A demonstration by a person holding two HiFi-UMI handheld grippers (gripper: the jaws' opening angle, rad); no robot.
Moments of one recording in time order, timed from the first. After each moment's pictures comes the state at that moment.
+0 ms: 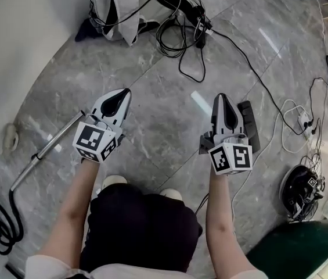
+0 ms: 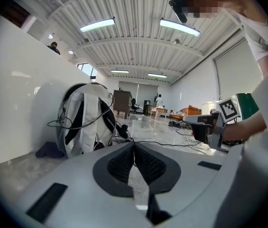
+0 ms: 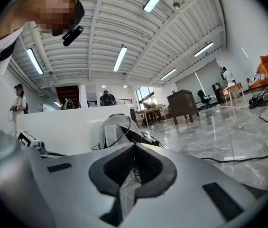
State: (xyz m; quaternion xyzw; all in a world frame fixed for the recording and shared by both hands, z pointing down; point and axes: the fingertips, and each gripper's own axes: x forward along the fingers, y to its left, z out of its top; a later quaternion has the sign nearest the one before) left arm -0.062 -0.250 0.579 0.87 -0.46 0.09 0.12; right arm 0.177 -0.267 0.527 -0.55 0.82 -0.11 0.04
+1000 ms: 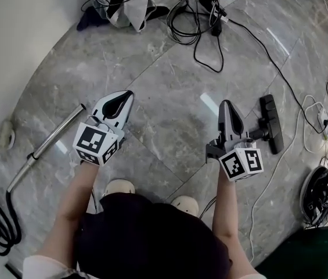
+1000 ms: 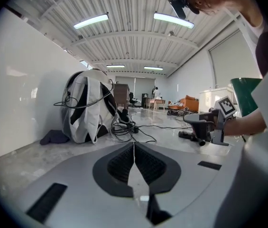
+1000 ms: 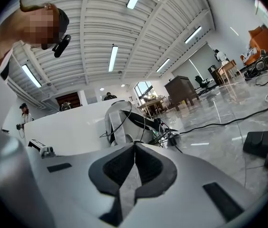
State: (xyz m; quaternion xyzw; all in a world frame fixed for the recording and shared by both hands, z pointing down) left arm -0.082 -0.216 0.662 0.88 -0.45 0.14 0.10; right arm 0.165 -0.225 0.633 -0.52 0.83 -0.19 0.08
